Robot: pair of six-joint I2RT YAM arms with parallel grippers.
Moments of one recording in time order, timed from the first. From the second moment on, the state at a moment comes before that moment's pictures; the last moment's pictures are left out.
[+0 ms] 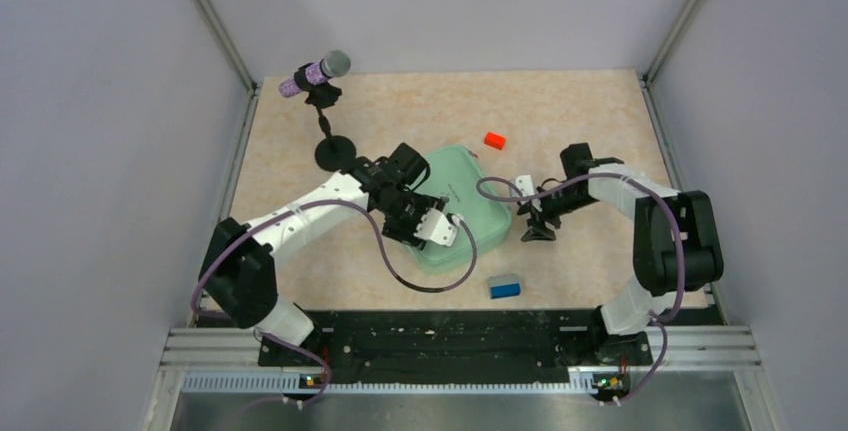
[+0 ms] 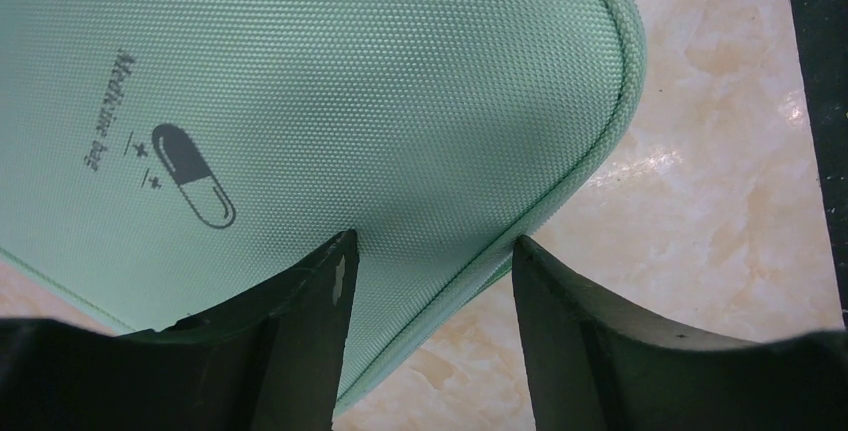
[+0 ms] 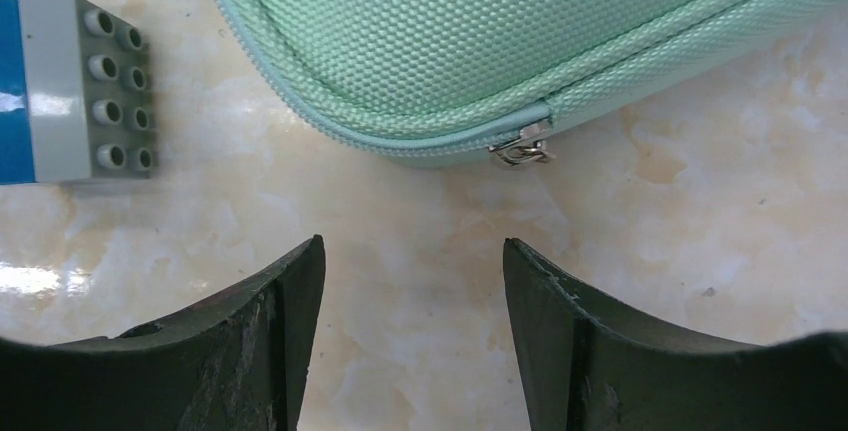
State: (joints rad) left arm -0.70 1.52 1.20 -0.90 0.35 1.28; right arm 0.14 1.61 0.93 -0.76 -0.84 -1.47
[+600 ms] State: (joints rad) left arm -0.72 1.55 1.21 -0.91 0.23 1.35; right arm 0.14 1.77 1.16 -0.87 -0.94 -1.57
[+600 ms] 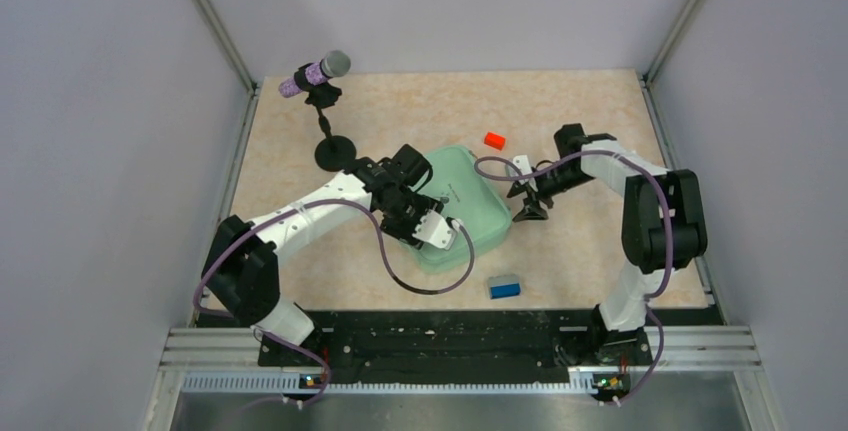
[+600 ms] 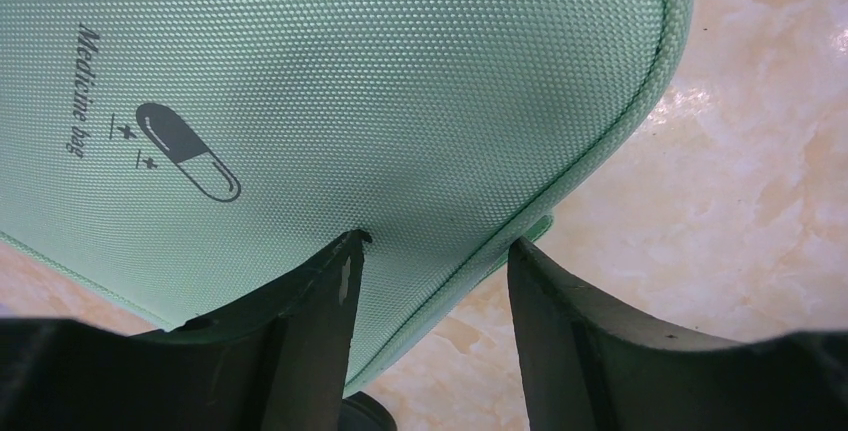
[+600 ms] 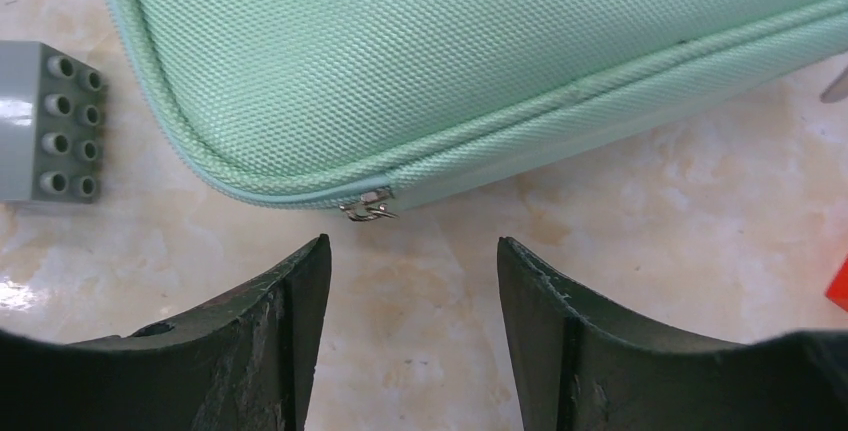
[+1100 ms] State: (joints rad) left arm -0.72 1.56 1.21 -0.89 0.21 1.32; right arm 0.19 1.78 1.17 -1.02 -0.95 -1.67
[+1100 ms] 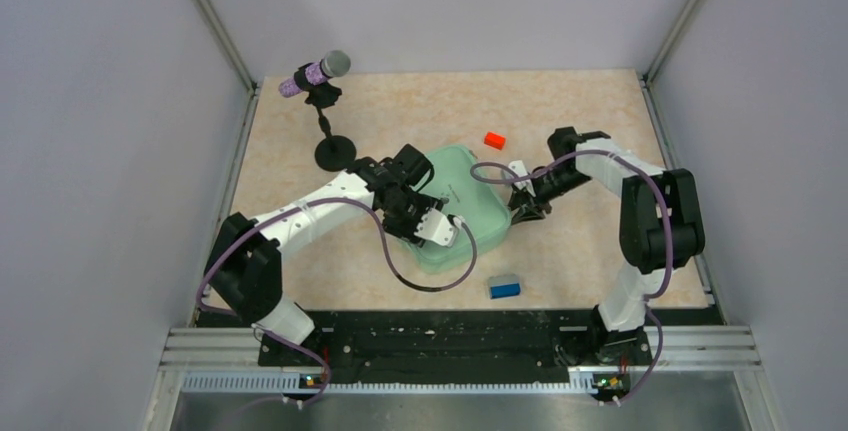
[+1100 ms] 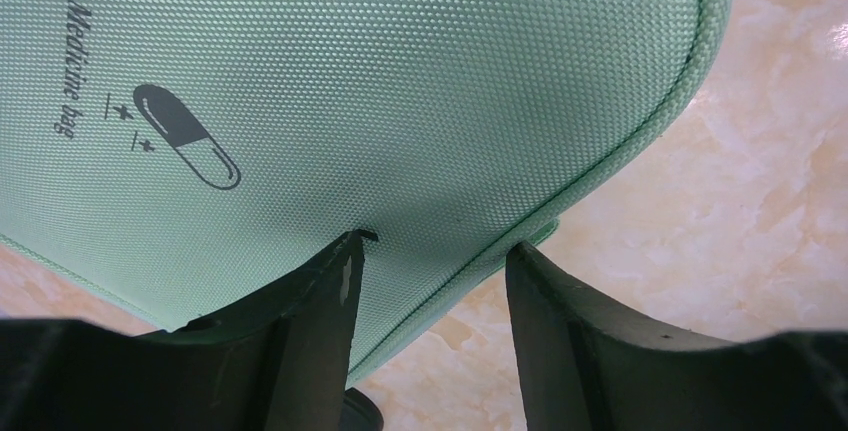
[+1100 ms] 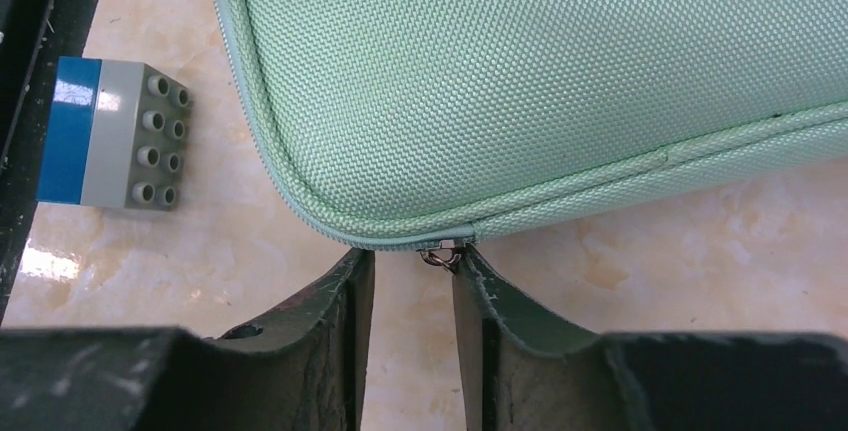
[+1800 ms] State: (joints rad) left arm -0.72 1.52 1.18 -0.86 0.20 1.26; right arm 0.20 1.63 1.03 -0.77 -0.87 -1.25
